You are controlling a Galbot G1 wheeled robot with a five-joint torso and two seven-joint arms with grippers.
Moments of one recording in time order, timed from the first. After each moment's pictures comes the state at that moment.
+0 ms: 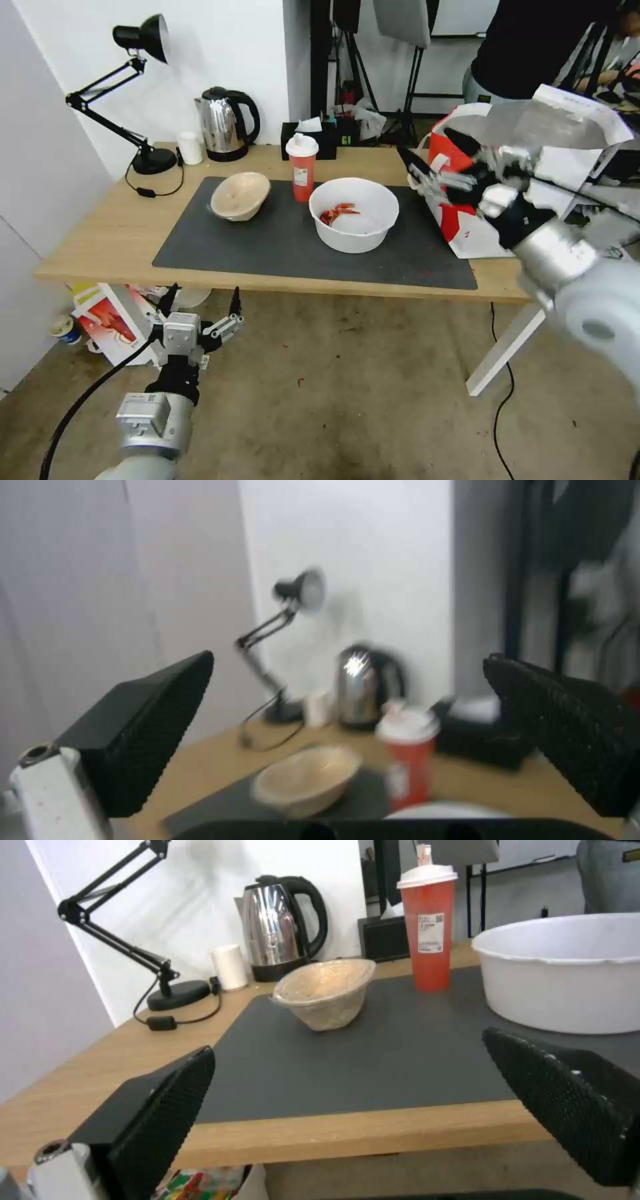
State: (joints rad) left arm 1.82 -1.38 -0.48 -2.43 -0.02 0.12 -0.16; right arm -0.81 0.56 0.30 2.25 1.29 -0.19 0.02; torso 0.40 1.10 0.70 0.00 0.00
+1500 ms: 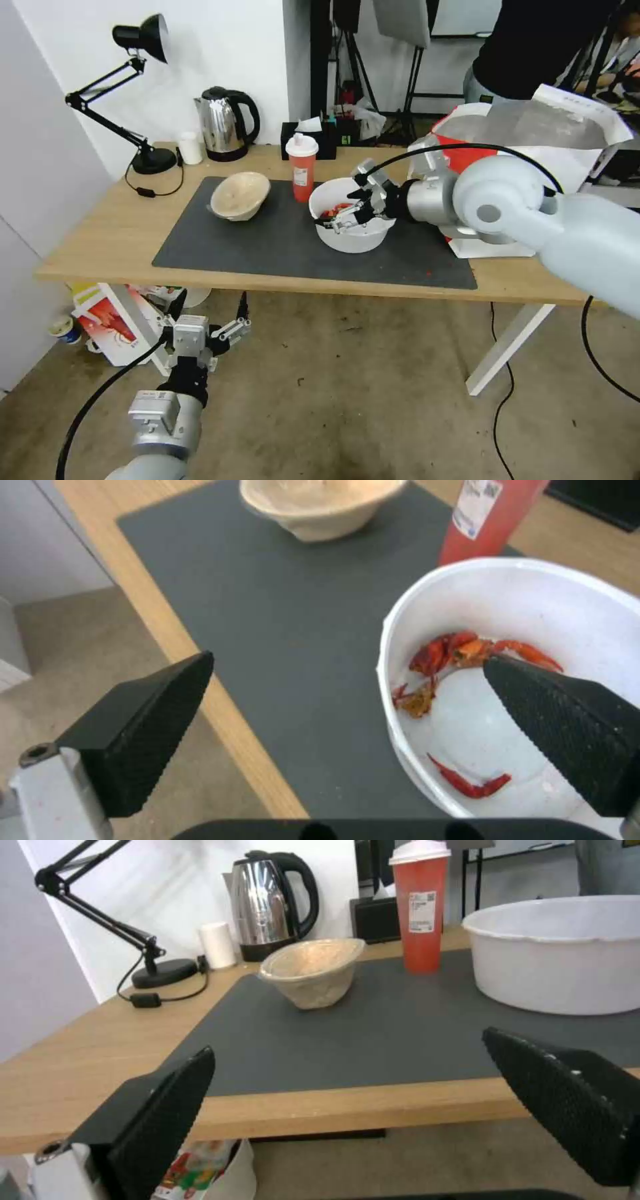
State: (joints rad) left arm 1.82 -1.41 -0.47 -2.41 -0.02 0.14 -0.14; right arm 0.14 0.68 -0.69 1.93 1.47 -0.73 0.18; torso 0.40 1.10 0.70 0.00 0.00
